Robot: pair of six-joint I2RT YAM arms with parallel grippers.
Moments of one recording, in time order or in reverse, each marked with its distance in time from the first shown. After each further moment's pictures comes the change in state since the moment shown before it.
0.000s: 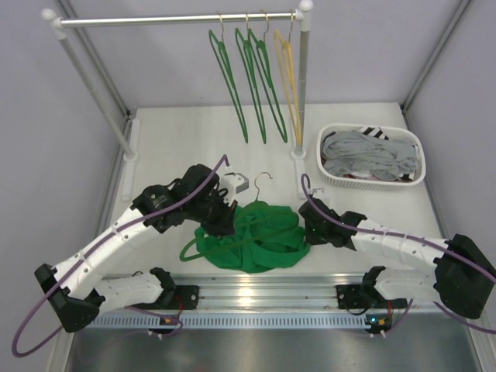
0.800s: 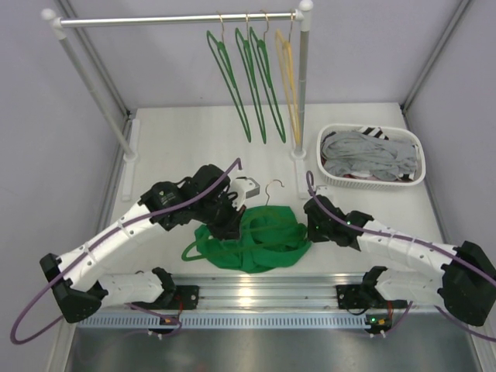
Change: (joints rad) left arm -0.084 0.063 0.083 -0.053 0.009 0.026; right arm -0.043 -0.053 -0.001 0.001 -0.016 -0.045
